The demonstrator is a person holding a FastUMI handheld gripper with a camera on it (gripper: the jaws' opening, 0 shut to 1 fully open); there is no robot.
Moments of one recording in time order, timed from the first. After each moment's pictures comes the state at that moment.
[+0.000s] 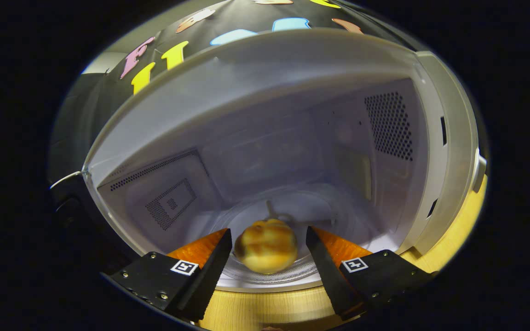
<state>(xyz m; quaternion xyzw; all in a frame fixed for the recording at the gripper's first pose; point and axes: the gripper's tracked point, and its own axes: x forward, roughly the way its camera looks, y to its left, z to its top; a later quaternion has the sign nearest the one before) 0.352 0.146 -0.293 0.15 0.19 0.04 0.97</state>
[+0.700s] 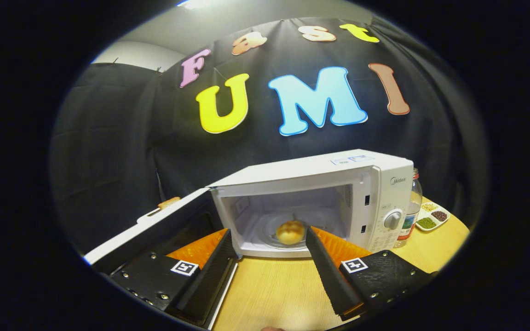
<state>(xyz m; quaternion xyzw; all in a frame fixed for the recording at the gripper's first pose) 0.154 0.140 -0.149 0.09 0.12 0.15 0.98</state>
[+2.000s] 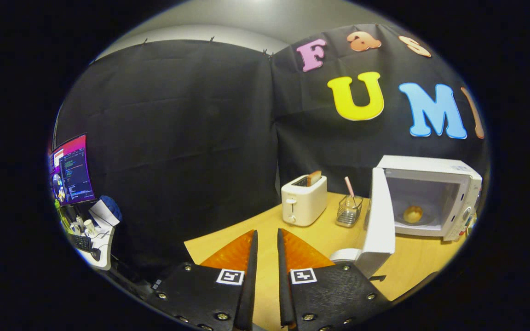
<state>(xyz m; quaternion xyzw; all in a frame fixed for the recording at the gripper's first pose) -0.045 0.334 -0.137 0.00 0.16 0.38 0.91</state>
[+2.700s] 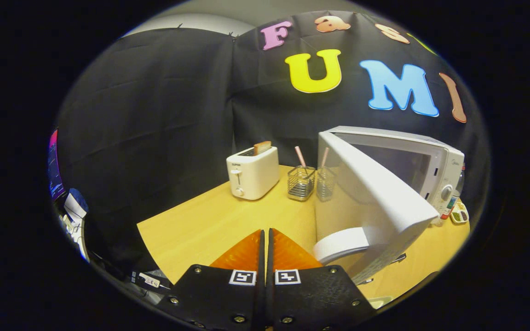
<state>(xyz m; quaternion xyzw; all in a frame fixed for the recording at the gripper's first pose) 0.017 0.259 -0.200 0.00 0.23 0.31 0.92</state>
